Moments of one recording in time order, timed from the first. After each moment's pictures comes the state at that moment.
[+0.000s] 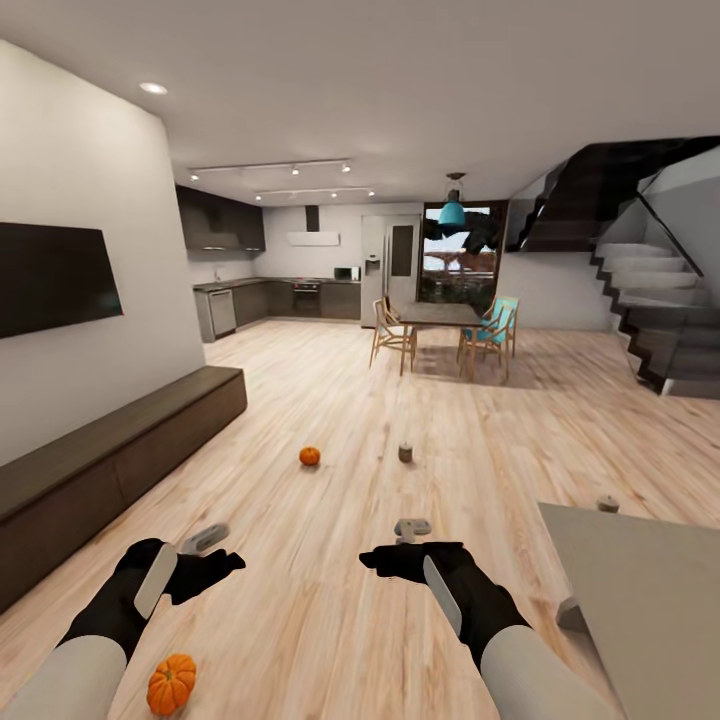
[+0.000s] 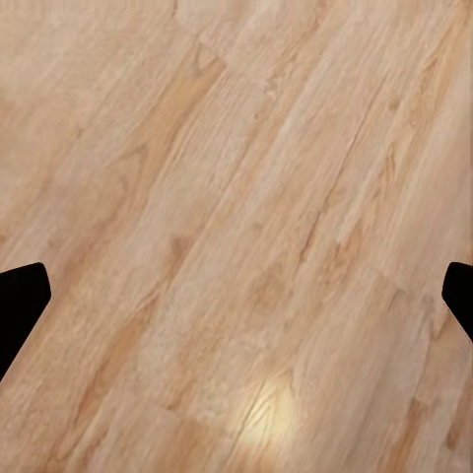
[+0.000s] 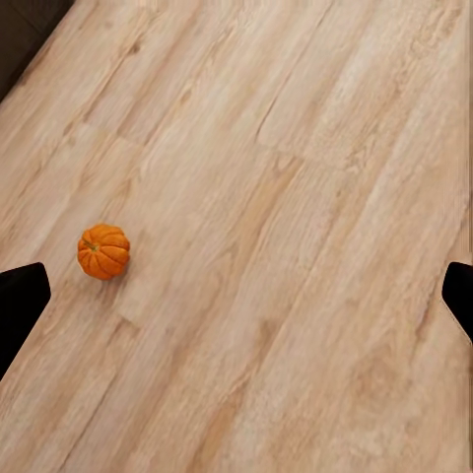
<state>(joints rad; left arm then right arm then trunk) -0.60 0.12 0.20 -0.73 0.37 0.87 0.01 -0.64 0.17 0.08 -0.62 -0.08 0.52 0.22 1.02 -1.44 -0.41</state>
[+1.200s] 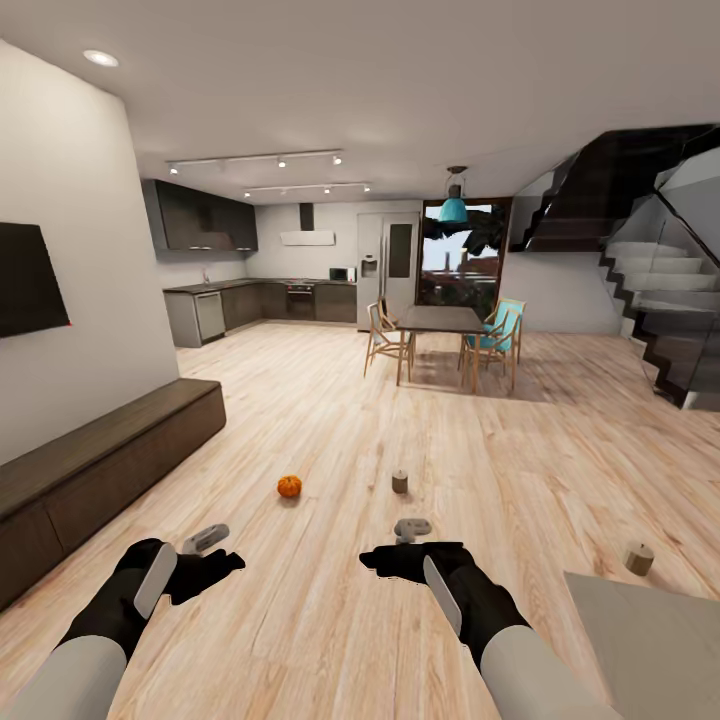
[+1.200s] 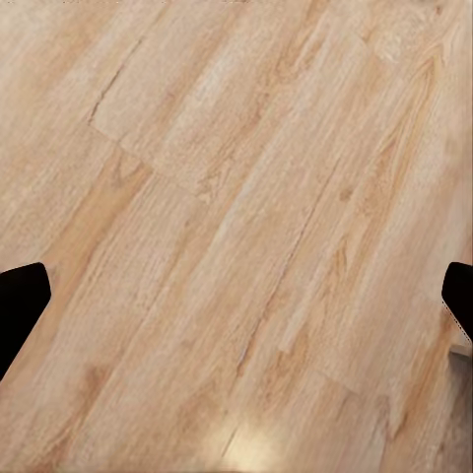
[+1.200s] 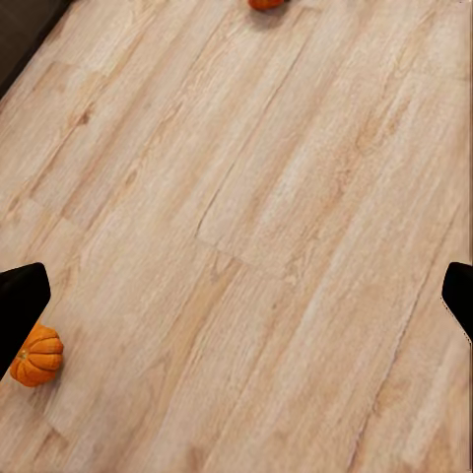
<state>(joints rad) -0.60 0.12 0.20 -0.73 0.37 0.87 0.01 -0.64 0.17 0.08 -0.62 -0.08 0.52 0.22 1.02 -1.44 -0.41</state>
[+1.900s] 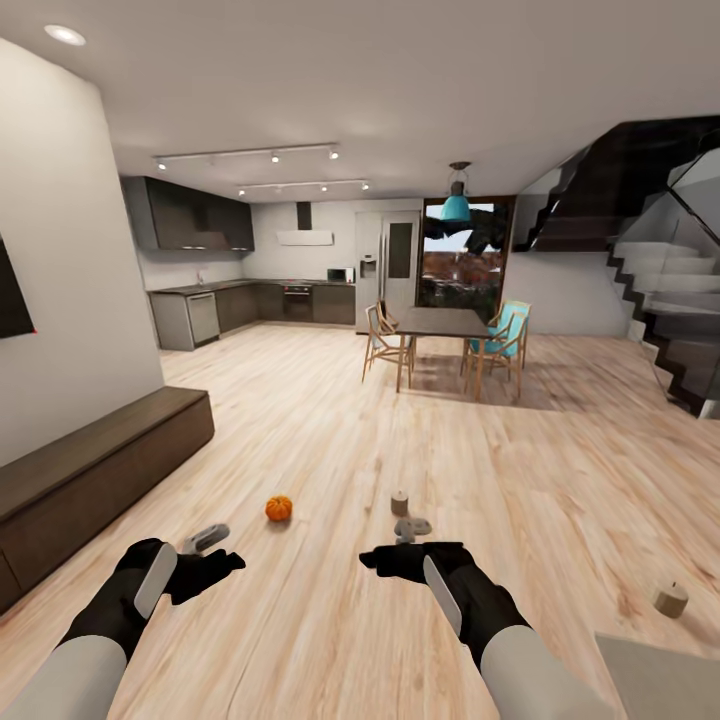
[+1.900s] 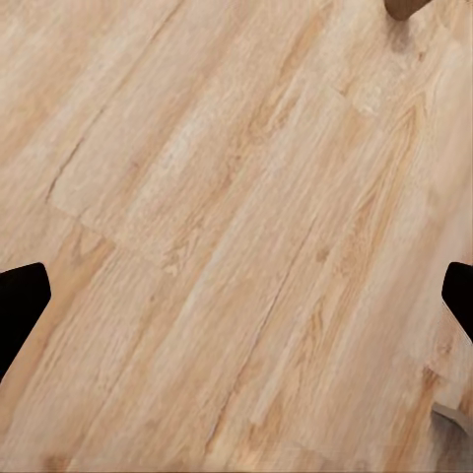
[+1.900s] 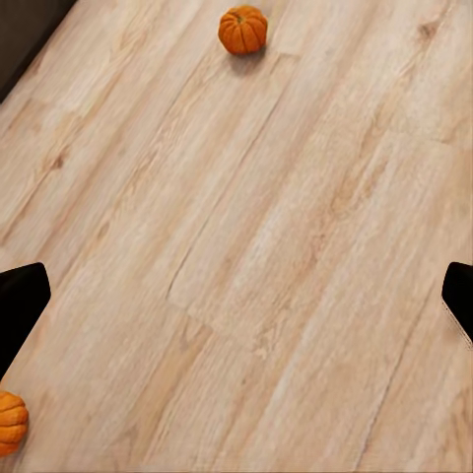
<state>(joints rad) -0.60 0.12 0.20 -0.73 0.37 0.87 0.01 -0.64 0.17 0.08 -0.62 -0.08 0.52 0.22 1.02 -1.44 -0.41</state>
